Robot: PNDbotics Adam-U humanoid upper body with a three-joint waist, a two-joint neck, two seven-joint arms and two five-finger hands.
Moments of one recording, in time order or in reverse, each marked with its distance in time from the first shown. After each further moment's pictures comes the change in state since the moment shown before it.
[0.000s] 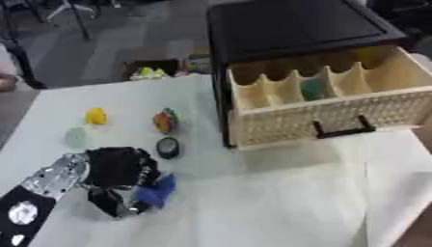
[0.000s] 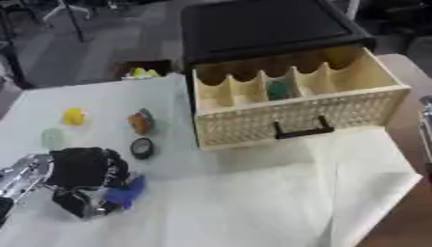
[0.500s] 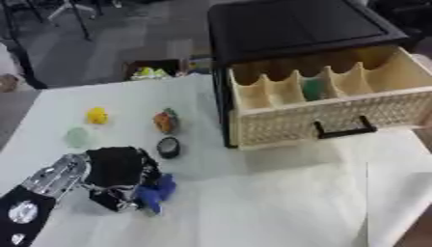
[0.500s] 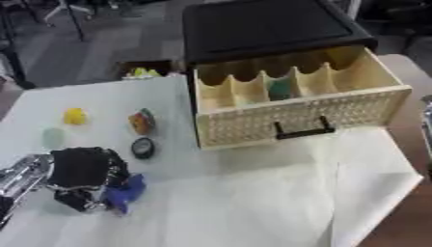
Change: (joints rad) left arm 0.000 0.000 -0.007 0.000 0.074 -0.003 -0.034; right arm -0.001 0.000 0.000 0.000 -0.003 0.001 -0.002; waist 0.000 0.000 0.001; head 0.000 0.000
